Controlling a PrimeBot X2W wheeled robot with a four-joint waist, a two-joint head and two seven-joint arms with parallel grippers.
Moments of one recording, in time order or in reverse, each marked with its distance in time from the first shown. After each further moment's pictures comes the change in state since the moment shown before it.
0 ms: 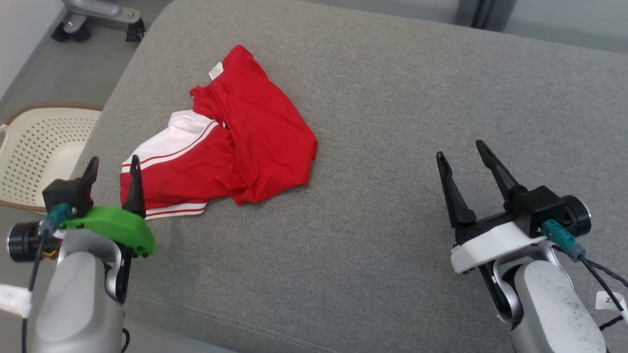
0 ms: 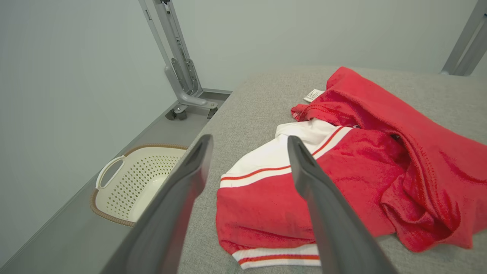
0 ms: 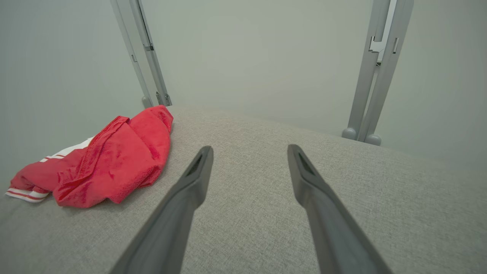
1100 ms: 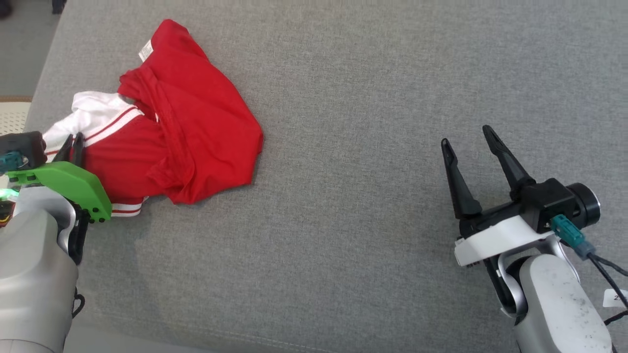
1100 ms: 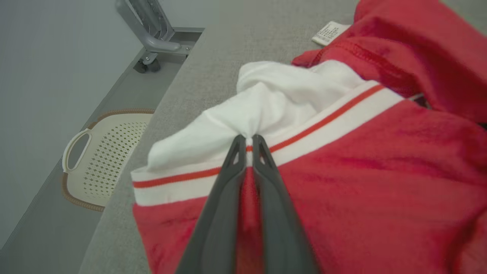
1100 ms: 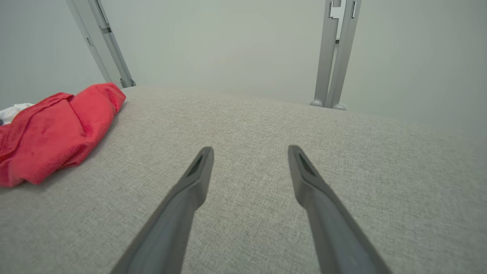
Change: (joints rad) left arm -0.356 0.166 -0.295 0.483 -0.298 -0.017 0.029; right arm -0.013 -0.023 -0.003 -0.072 -0.008 0.000 0.009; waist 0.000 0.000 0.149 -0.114
